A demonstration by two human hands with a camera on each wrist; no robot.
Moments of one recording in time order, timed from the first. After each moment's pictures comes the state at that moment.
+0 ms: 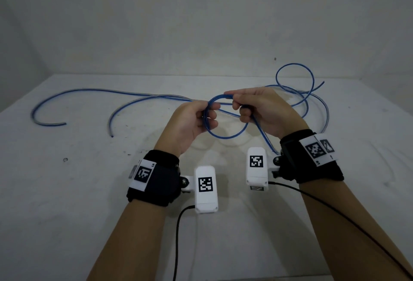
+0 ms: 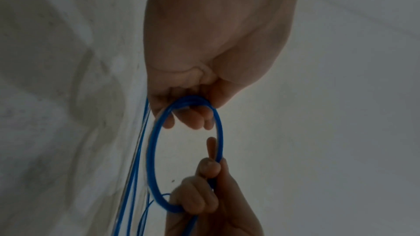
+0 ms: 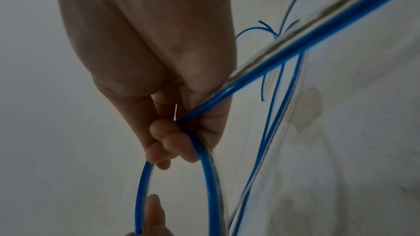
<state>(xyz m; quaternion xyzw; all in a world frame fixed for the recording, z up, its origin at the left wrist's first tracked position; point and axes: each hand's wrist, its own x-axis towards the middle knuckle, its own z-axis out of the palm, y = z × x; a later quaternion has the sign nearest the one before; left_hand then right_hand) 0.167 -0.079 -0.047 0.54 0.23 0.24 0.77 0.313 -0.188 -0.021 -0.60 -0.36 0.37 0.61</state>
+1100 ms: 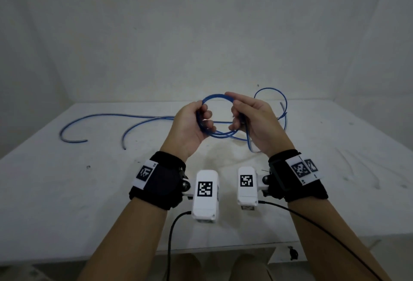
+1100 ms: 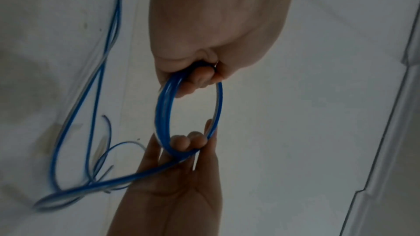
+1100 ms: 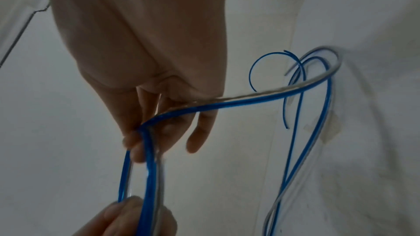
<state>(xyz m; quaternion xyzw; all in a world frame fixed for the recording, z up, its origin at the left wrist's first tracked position) 0.139 -0.147 0.018 0.45 0.21 0.30 0.82 0.258 -0.251 0.012 -0.50 -0.40 0.29 0.72</state>
